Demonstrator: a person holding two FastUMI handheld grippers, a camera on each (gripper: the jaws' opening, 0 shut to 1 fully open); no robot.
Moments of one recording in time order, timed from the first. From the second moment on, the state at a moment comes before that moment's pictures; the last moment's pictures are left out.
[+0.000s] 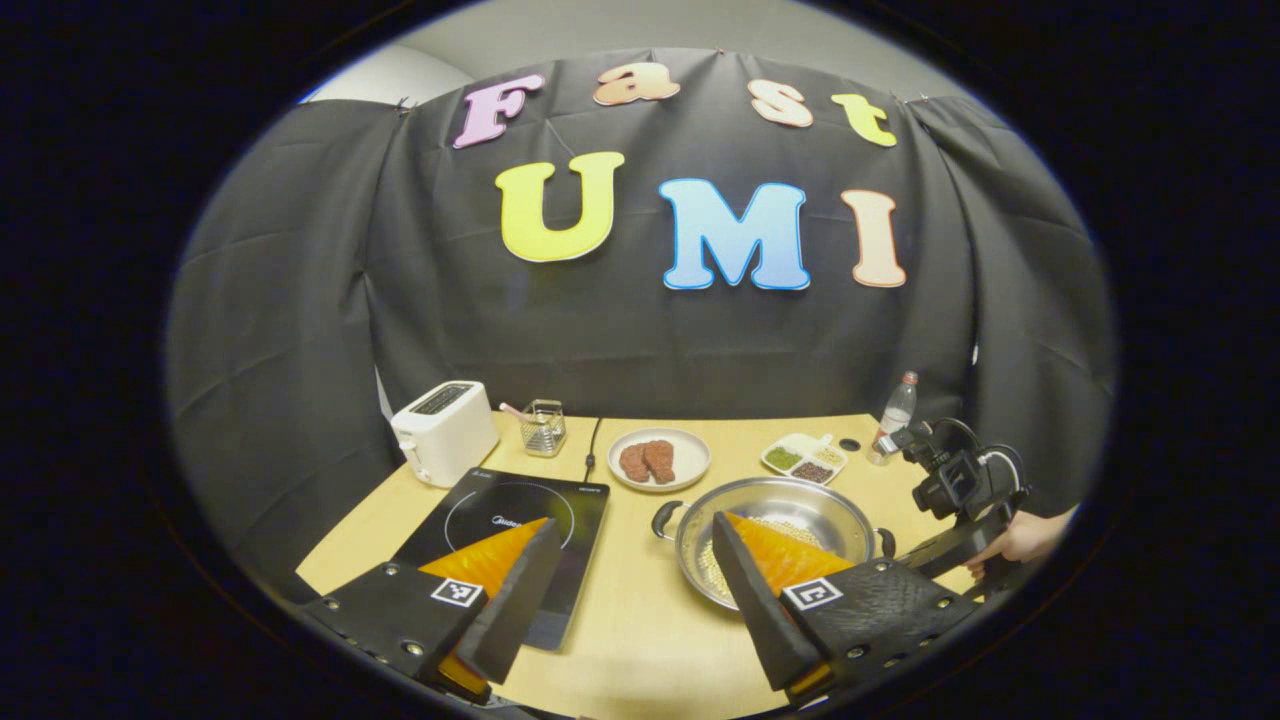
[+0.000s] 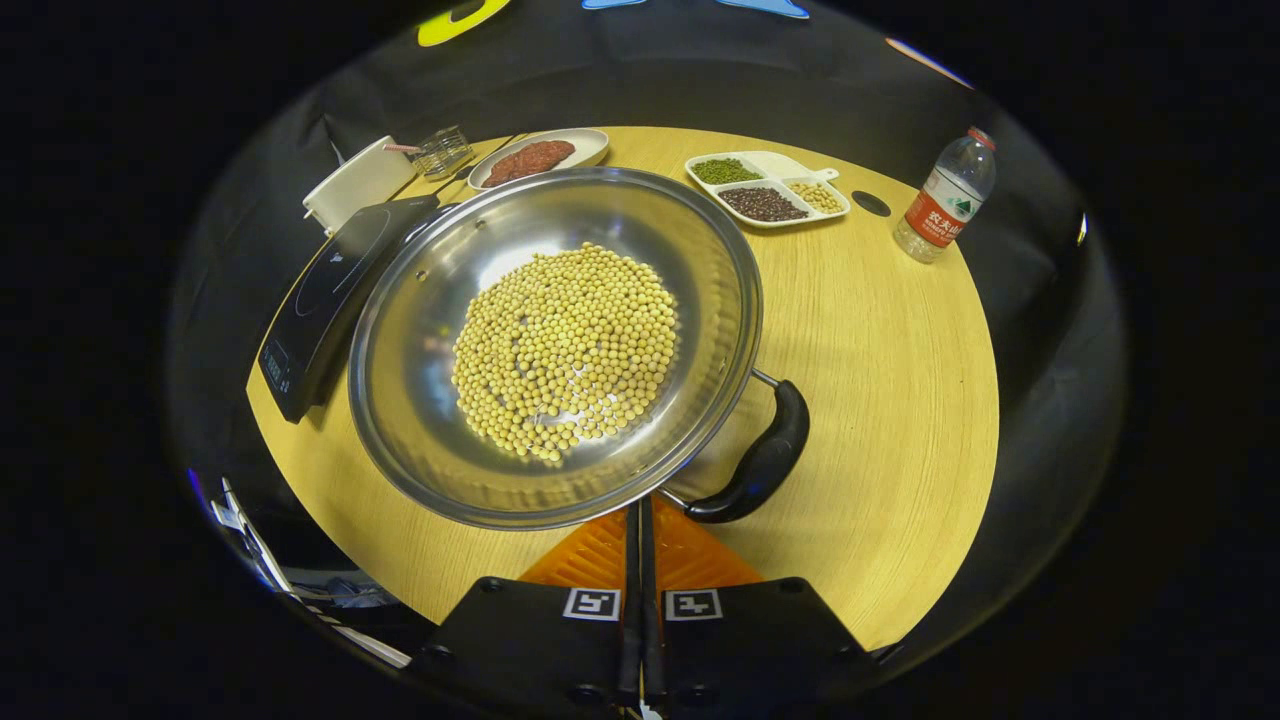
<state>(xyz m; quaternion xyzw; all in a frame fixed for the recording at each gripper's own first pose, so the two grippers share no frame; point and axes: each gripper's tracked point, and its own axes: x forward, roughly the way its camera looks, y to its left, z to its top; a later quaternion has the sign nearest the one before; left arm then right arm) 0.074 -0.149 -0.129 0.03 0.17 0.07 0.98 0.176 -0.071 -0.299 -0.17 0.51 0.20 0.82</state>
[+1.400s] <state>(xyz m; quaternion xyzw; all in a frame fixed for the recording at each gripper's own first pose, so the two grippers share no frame) 0.090 -0.135 -0.129 0.01 0.17 0.04 0.98 0.232 -0.100 -0.269 -0.05 0.45 0.06 0.89</state>
